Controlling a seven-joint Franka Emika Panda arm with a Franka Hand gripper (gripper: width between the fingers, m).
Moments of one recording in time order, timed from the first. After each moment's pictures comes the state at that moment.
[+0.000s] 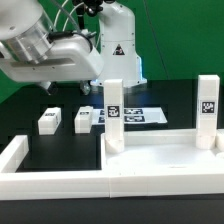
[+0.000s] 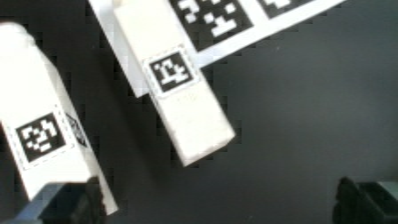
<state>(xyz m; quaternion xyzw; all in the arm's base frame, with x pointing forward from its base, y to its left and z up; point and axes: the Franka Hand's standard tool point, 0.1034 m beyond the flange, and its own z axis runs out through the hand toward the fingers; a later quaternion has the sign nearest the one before) 0.437 -0.128 0.089 -0.91 0.23 0.32 0.14</state>
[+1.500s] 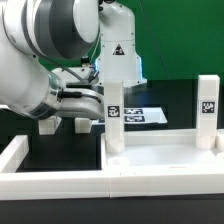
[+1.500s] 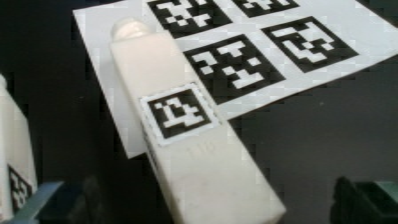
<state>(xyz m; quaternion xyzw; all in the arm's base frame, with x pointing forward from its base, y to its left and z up) 0.415 -0.119 0.021 -0.85 0.21 0.45 0.15</state>
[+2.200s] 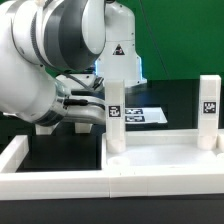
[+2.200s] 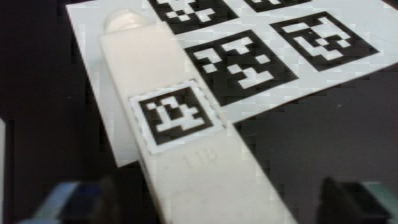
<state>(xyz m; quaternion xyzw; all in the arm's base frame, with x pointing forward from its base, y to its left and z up) 0.409 -0.113 0.011 -0.85 0.20 0.46 0.15</state>
